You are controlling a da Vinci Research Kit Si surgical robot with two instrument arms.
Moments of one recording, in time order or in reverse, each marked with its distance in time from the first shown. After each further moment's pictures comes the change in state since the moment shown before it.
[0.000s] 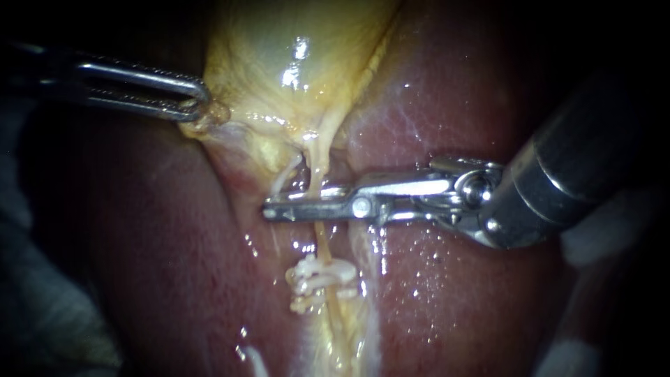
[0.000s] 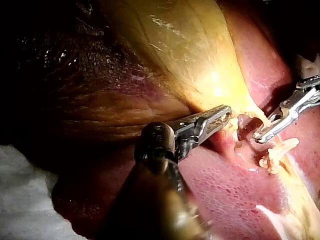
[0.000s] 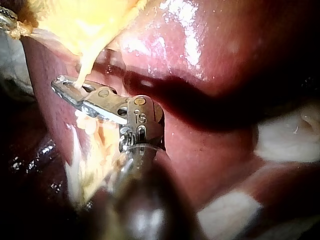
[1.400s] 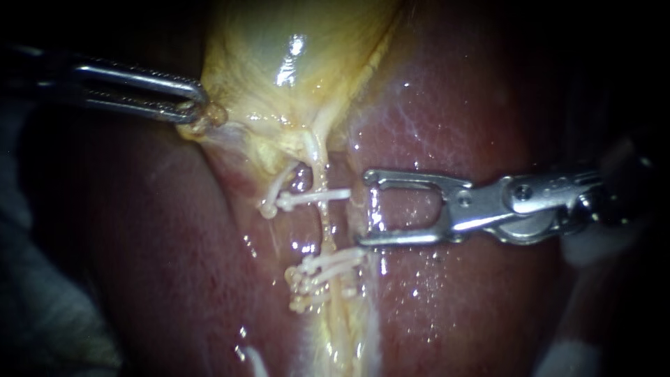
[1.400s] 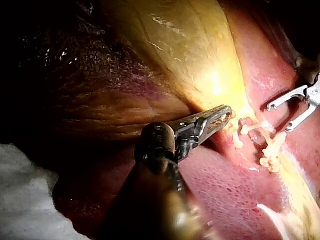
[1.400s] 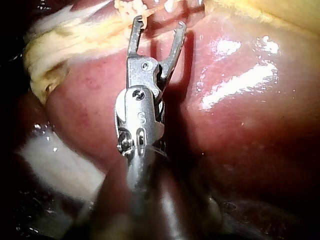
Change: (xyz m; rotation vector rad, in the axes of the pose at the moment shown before) right arm -0.003 0.000 -0.010 -0.131 -0.114 -0.924; left arm 0.000 0.000 0.000 -0.001 -0.001 0.002
